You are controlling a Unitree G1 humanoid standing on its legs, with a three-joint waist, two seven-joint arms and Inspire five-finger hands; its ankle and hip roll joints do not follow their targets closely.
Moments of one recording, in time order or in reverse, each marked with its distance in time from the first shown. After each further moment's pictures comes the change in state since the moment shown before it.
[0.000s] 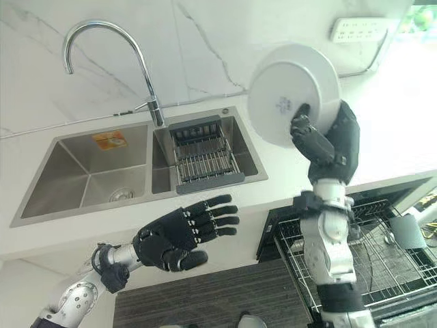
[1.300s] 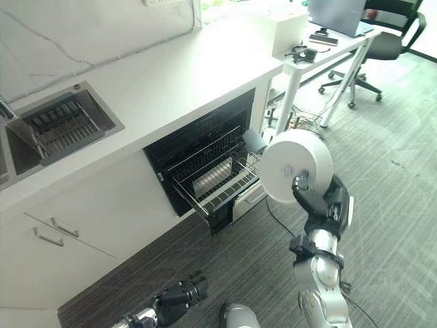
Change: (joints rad) left arm 0.193 -0.294 0.014 0.843 0.121 -0.242 0.452; right arm 0.285 0.025 0.073 -0.026 -0.016 0.080 -0.164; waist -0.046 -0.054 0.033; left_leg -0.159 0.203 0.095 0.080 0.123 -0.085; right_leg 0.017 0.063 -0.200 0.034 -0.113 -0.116
